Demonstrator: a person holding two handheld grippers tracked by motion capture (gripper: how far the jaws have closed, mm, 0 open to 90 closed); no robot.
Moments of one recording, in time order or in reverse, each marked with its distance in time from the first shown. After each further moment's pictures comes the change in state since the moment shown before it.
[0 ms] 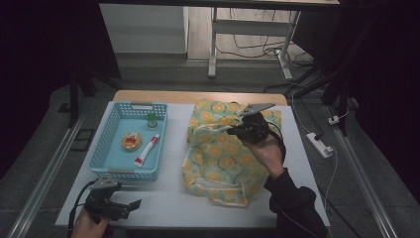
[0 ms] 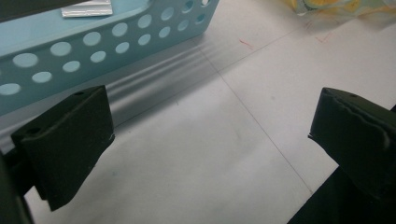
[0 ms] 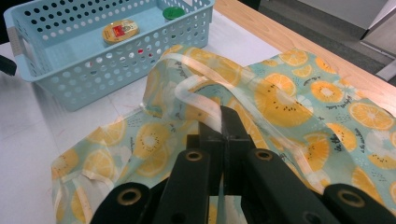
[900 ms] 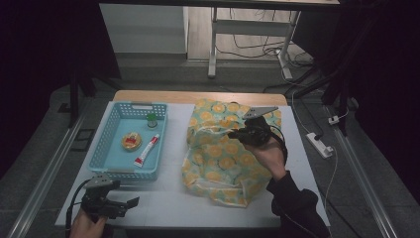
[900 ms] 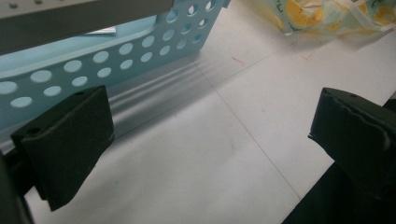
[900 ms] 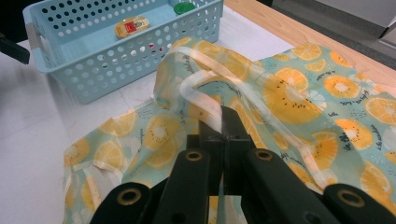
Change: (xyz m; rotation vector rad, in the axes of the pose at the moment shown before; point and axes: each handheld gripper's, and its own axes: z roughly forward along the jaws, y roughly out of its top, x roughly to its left) left arm 0.004 0.003 -0.008 -0.052 -0.042 -0.014; right arm -0.003 -0.013 -0.001 -0.007 0.053 0.006
